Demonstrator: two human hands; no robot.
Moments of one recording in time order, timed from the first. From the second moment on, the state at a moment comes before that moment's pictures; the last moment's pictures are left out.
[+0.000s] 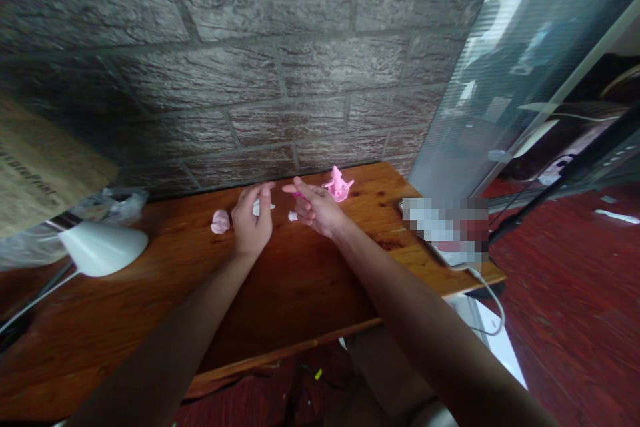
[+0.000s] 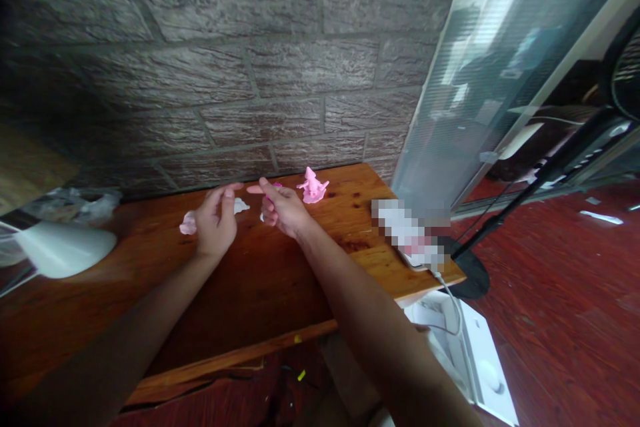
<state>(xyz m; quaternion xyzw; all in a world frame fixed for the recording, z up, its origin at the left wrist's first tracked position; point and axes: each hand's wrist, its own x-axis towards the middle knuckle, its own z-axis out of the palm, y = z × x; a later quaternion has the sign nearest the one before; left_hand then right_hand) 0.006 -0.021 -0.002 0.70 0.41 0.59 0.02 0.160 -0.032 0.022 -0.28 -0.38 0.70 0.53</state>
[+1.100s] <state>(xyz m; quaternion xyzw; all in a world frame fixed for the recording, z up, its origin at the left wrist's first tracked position) 0.006 -0.023 -0.002 0.77 0.35 0.53 -0.02 0.164 -0.005 0.010 -0.21 -0.31 0.74 0.56</state>
